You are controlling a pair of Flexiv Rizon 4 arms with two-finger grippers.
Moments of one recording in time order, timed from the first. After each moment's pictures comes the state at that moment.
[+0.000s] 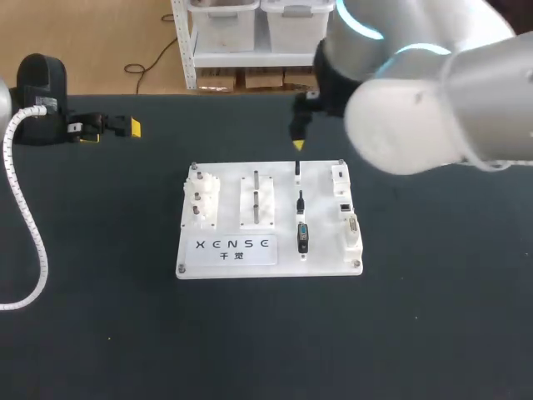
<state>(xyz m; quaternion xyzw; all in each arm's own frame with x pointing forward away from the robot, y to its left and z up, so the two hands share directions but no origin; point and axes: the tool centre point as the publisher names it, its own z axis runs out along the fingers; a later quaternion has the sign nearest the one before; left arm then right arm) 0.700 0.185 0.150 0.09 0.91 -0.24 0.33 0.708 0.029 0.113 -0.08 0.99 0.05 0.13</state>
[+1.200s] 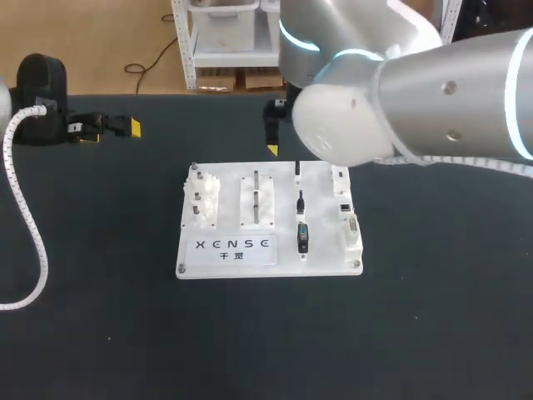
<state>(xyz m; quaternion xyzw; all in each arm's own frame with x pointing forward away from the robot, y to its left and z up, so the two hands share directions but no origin) 0.700 0.185 0.150 0.09 0.91 -0.24 0.33 0.737 0.058 0.065 0.03 1.00 0.01 0.08</state>
